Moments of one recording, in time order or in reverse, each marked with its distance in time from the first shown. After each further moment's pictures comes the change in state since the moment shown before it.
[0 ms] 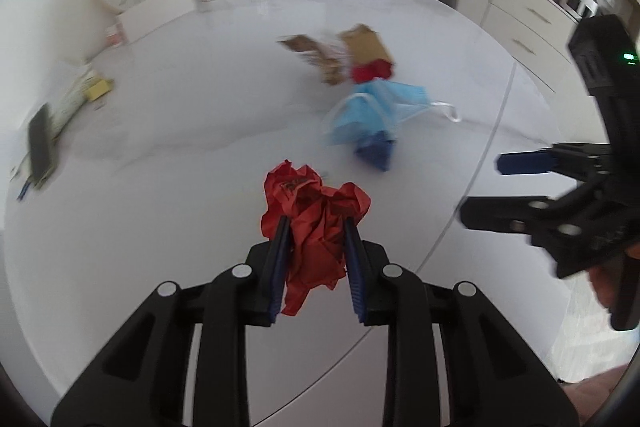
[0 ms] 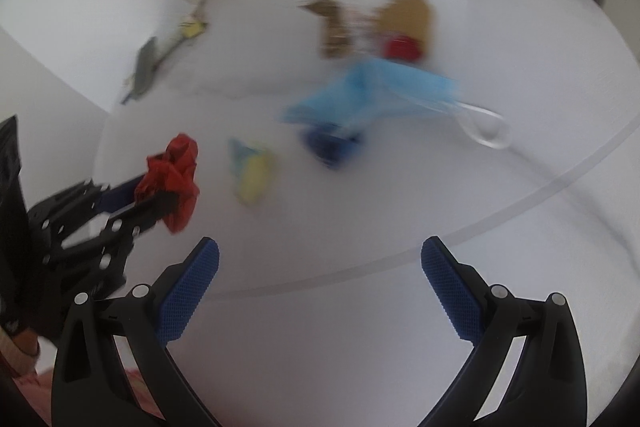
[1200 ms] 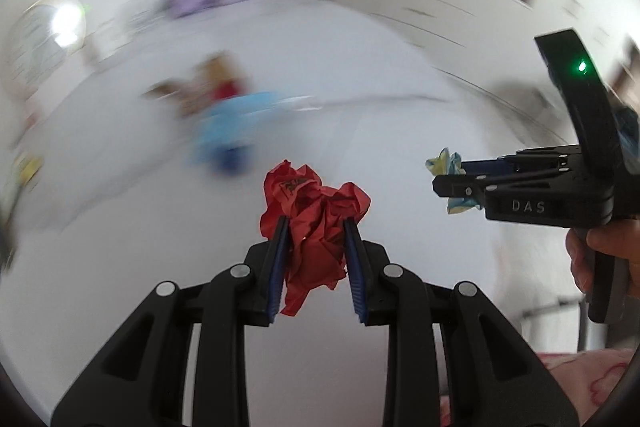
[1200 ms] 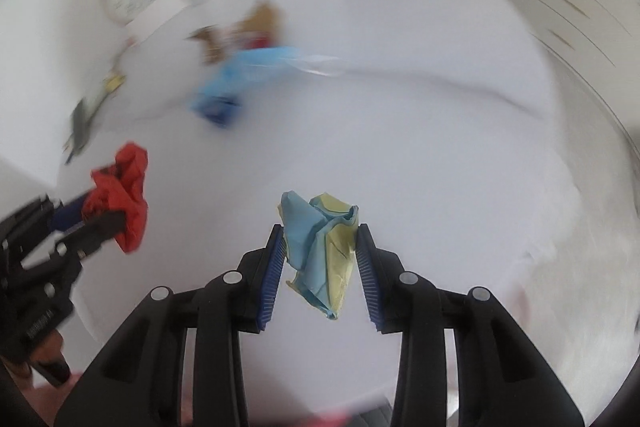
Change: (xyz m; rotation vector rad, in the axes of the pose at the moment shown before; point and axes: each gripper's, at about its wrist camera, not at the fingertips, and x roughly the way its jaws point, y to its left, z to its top) left arm -0.049 -0.119 -0.018 0.366 -0.025 -0.312; right arm -0.098 -0.051 -0.130 0.364 -0.128 -0.280
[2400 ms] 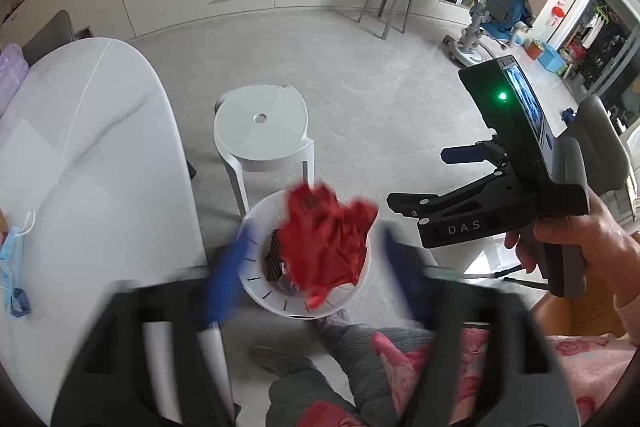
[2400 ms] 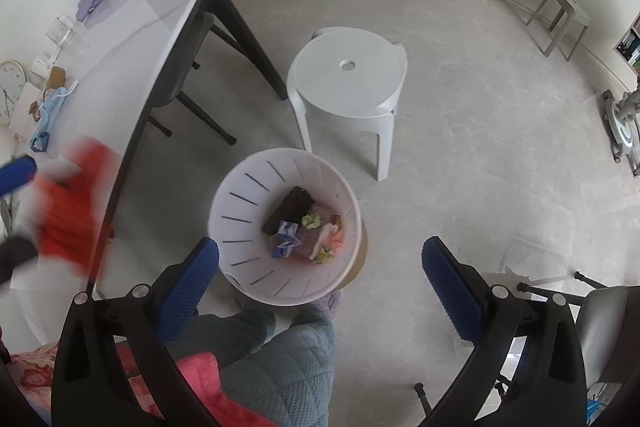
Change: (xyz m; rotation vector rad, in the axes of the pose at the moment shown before) left arm 0.069 -0.295 0.026 0.453 0.174 -0.298; right arm -0.063 -0.269 -0.189 0.441 0.025 -0.226
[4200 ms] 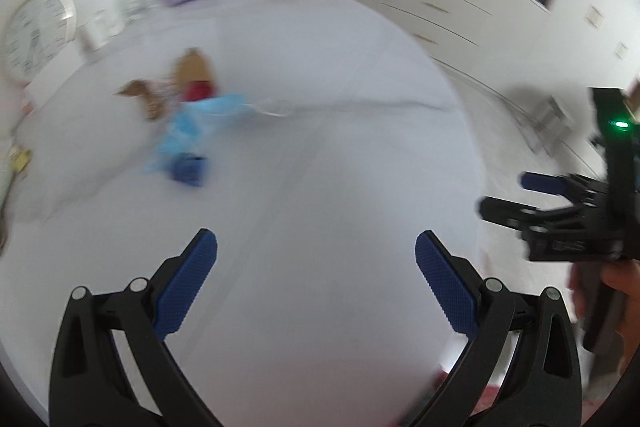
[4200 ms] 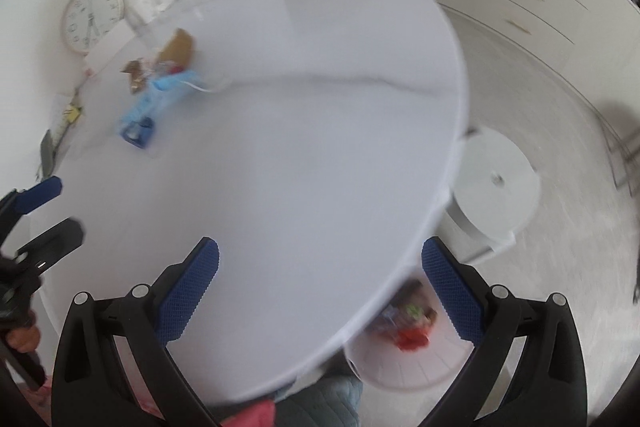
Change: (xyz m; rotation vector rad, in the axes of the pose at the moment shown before) left arm -0.104 0.230 -0.129 -0.612 -0.141 0.394; right arm 0.008 0.267 0.091 -0.397 -0.084 0.175
